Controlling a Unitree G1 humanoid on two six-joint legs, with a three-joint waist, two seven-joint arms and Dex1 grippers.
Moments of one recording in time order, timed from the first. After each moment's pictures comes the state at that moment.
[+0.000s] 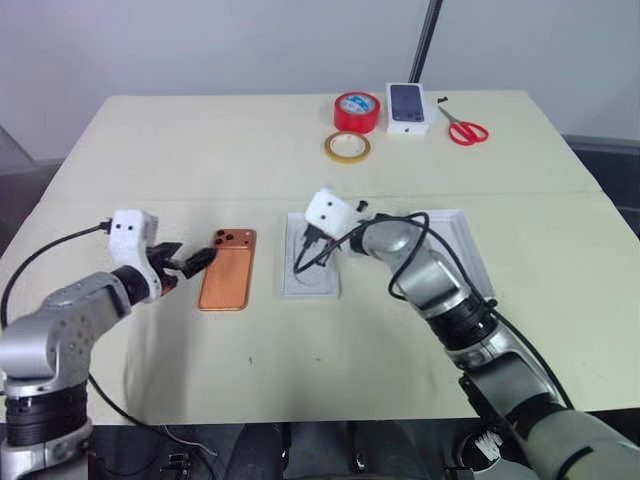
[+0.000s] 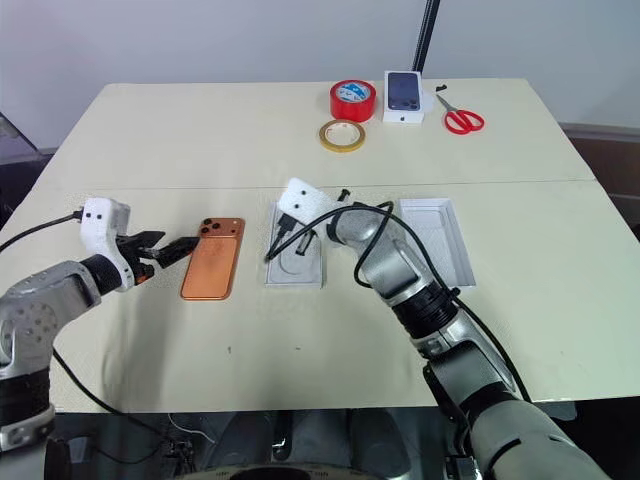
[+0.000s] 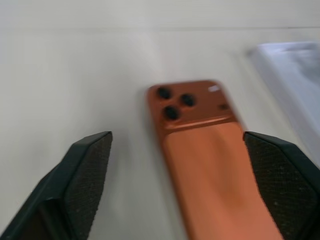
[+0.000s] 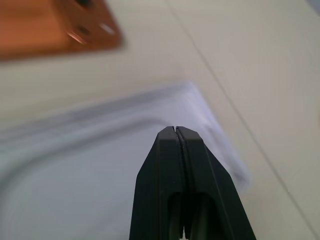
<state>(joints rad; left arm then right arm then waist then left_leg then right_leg) -0.26 0.61 0.39 -0.25 -0.62 1.11 -0.39 -0.78 -0.23 0.47 0.01 -0.16 0.71 0.64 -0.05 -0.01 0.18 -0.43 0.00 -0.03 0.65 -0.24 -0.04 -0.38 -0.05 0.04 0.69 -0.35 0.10</state>
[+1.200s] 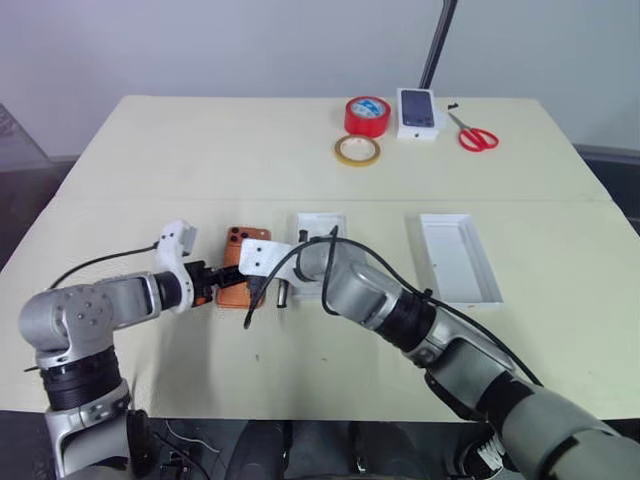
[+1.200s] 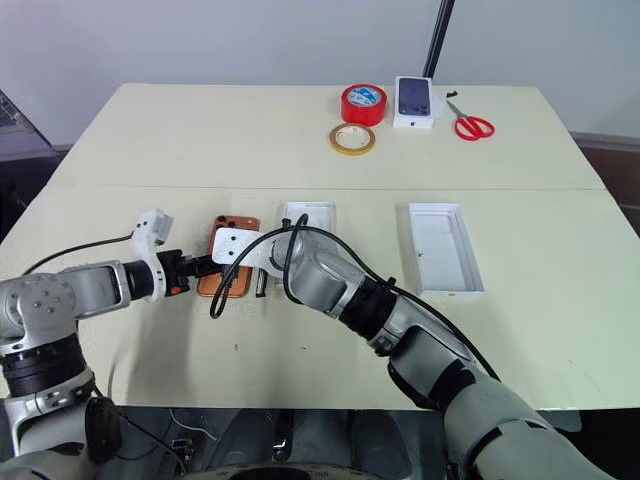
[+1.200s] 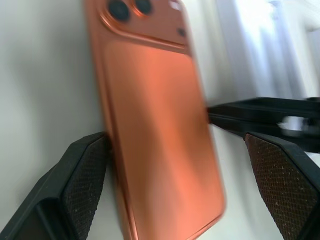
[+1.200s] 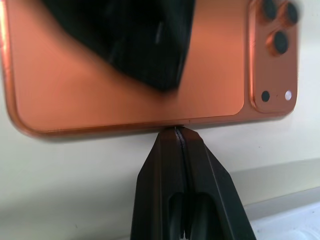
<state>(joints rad) -0.43 0.40 0.46 -0.22 -0.80 1.59 -0.35 -0.92 -0.10 0.77 0.18 -0.30 0.79 0.76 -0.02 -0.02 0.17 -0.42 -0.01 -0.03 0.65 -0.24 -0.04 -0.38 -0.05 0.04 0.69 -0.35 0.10</state>
